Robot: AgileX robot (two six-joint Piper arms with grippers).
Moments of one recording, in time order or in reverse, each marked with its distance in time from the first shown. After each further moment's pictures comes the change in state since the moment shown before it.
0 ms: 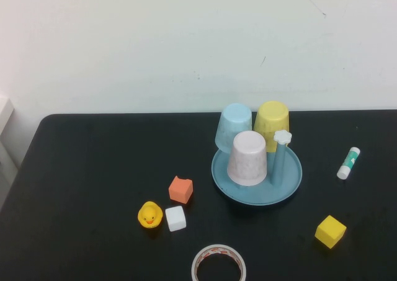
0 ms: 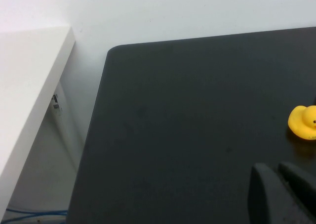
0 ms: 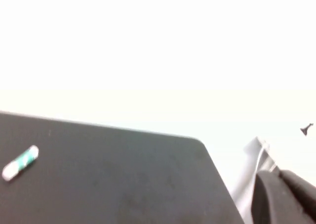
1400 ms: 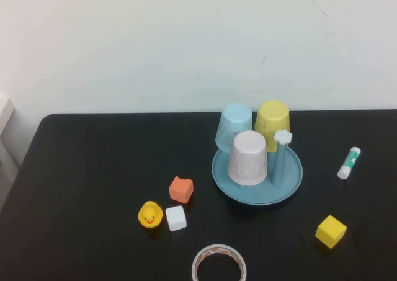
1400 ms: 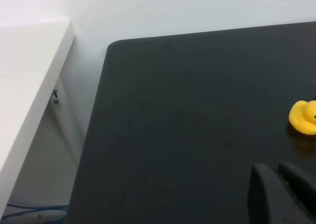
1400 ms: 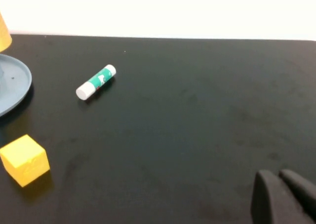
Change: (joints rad) right arm -0.015 -0.135 0.878 0.164 -0.608 0.146; left arm 0.000 0.000 0.000 0.002 0.018 -0.002
